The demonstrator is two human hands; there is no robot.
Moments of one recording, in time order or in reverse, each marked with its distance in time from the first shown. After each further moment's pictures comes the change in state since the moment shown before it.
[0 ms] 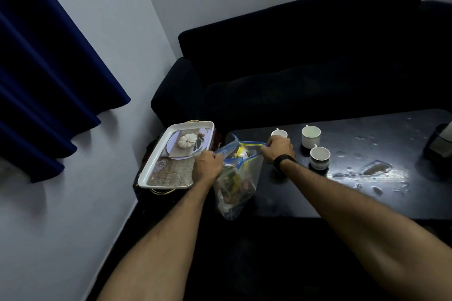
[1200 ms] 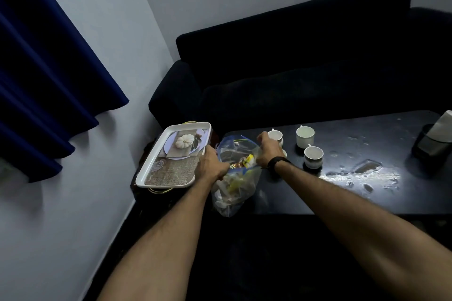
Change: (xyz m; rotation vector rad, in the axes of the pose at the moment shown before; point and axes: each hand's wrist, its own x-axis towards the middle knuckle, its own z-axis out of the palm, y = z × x) left_hand -0.016 0.009 -0.002 0.038 -0.142 0.035; right_hand -0.006 0.009 0.006 -0.014 -0.093 -0.209
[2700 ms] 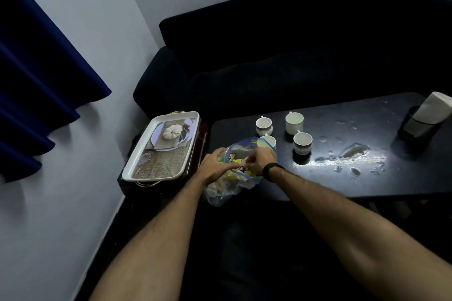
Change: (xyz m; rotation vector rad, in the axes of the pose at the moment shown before) left_hand -0.012 -0.004 0.027 -0.199 -0.423 0.076; right_hand -0.017 0.042 0.029 -0.233 -0.176 0.005
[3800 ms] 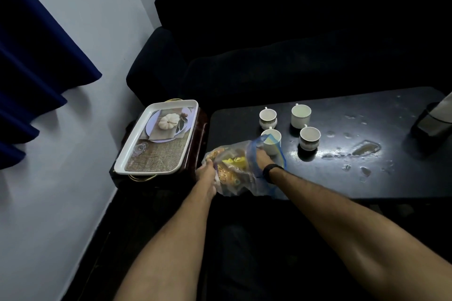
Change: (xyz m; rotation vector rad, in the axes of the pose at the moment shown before) left_hand 0.050 -0.054 0.039 -0.903 0.398 -0.516; right_hand 0.026 -0.003 0.041 -0.040 -0.134 0.011
